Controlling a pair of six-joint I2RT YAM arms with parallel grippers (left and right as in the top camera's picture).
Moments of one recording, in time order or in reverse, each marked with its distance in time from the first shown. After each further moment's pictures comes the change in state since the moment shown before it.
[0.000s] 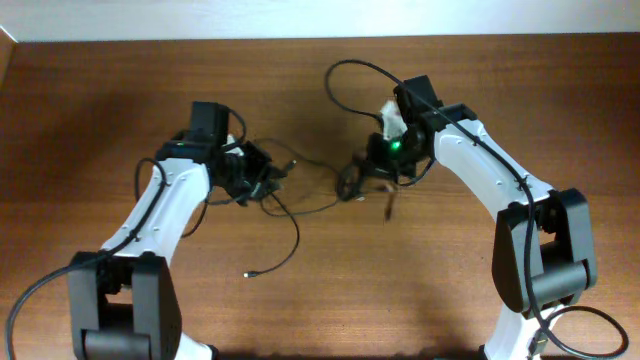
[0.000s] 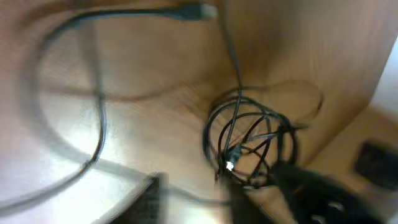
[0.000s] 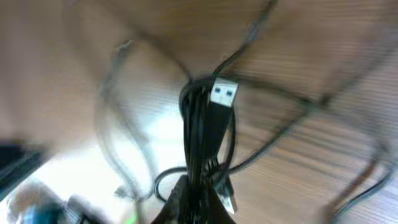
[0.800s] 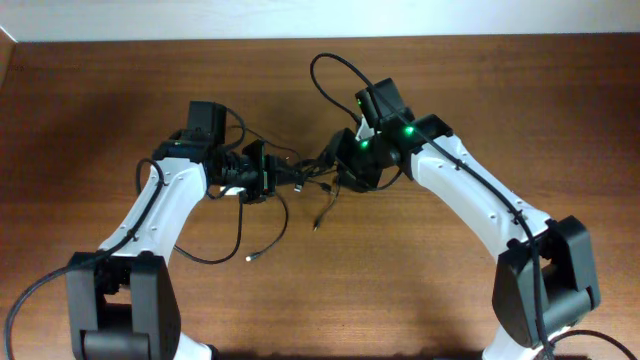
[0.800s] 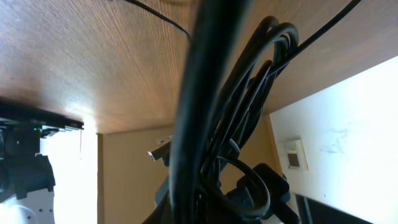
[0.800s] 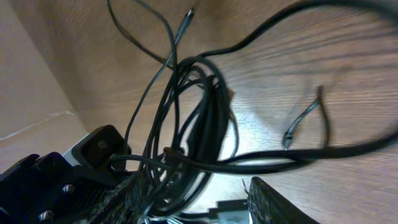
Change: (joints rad) left arm 0.028 0.000 0.003 -0.017 0.345 -0.823; right arm 0.175 -0.108 0.001 0.073 0.087 0.667
